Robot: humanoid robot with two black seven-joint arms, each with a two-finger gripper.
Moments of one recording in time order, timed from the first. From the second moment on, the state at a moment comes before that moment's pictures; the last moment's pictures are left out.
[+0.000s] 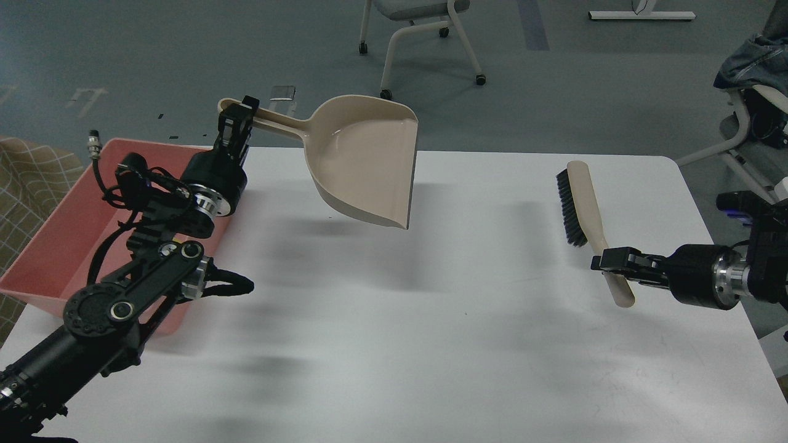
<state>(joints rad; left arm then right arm) -0.43 0.36 -0.92 -1.25 1.08 0.37 -0.14 0.68 -0.92 0.45 1.40 -1.12 0.49 0.00</state>
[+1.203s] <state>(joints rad) -0.39 0.21 -0.70 -1.03 1.13 0.49 -0.28 0.67 -0.91 0.45 1.40 -1.12 0.49 0.00</state>
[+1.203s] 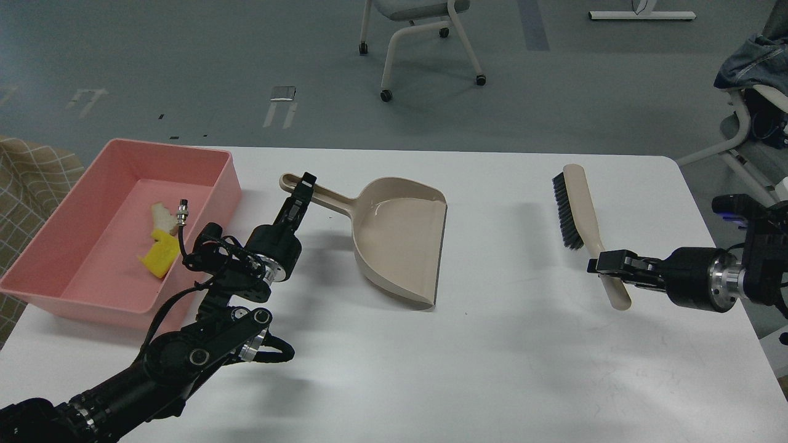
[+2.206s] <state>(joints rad) -0.22 0.41 -0.70 -1.21 1.12 0.37 -0.28 0.66 -0.91 0.45 1.40 -1.12 0.49 0.00</state>
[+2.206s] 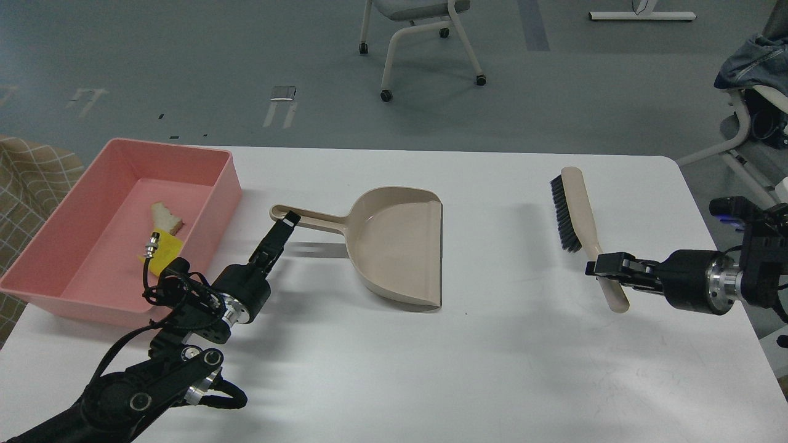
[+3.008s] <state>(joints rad) -0.13 0.64 -0.72 -1.50 1.10 0.35 -0.28 0.61 -0.91 0.44 1.40 -1.13 0.49 0.00</state>
